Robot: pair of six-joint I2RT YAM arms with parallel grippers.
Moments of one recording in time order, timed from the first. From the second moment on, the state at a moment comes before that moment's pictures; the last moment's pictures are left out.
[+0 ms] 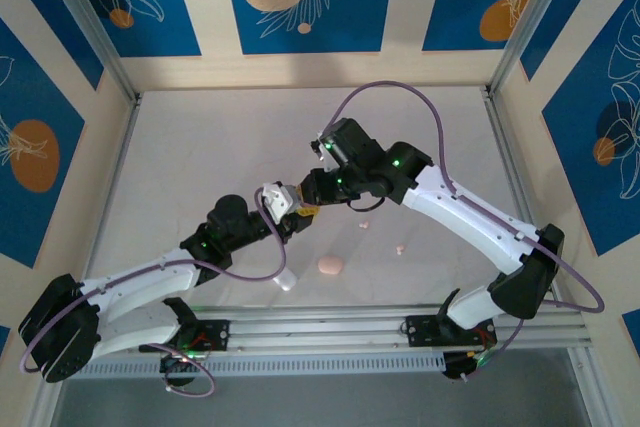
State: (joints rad) left arm -0.82 1.07 0.49 0.48 0.23 0.09; right arm 0.87 1.46 1.52 -0.96 -0.18 0.64
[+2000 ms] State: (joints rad) left arm -0.82 1.10 0.50 0.55 0.24 0.08; right arm 0.91 1.46 1.59 -1.02 -0.14 0.62
